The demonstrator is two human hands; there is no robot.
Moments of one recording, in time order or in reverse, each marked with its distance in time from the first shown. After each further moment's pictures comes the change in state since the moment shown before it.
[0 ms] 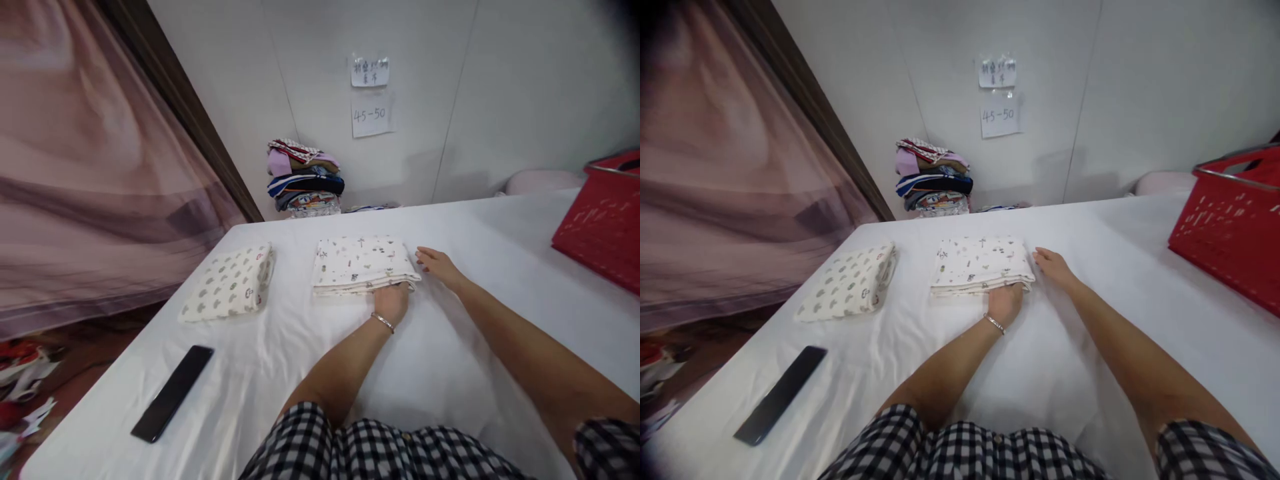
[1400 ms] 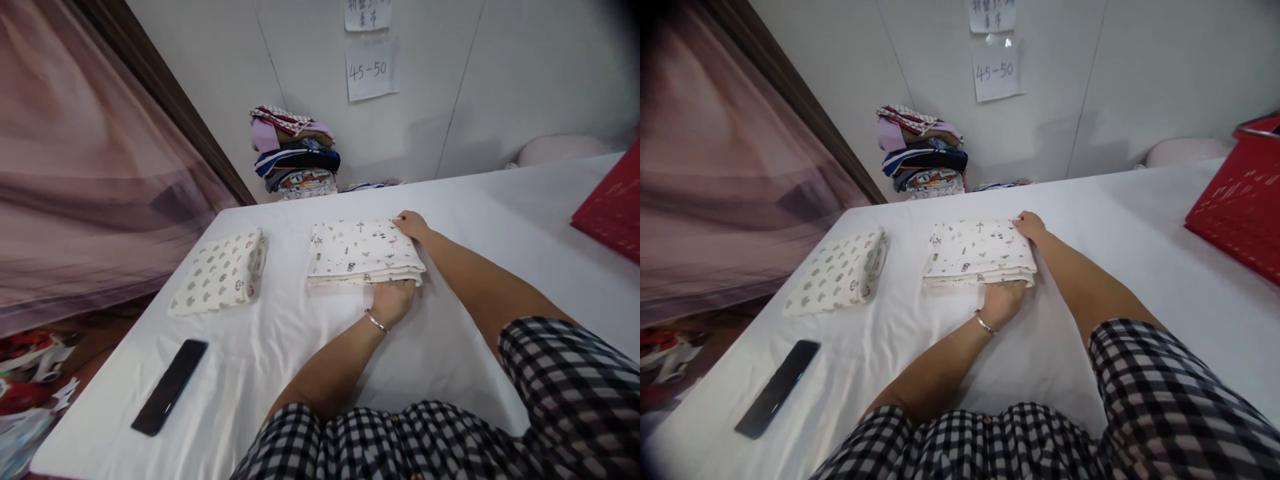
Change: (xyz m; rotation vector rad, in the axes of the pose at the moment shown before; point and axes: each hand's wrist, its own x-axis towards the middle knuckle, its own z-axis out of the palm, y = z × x) left_hand -0.012 -0.003 0.007 -0.011 0.089 0.250; right_hand 0.112 -0.021 0.047 -0.657 0.001 -0.104
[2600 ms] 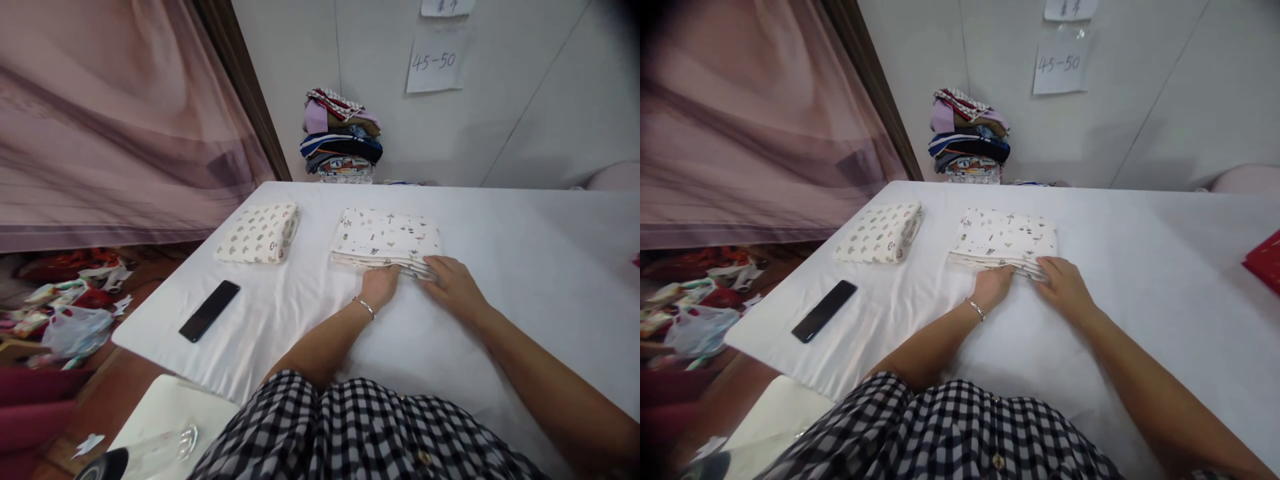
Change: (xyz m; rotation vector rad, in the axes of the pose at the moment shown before) left_hand -0.035 -0.032 -0.015 0.022 -0.076 -0.428; right_hand -0.194 0.020 -0.019 -0.070 0.167 -0.754
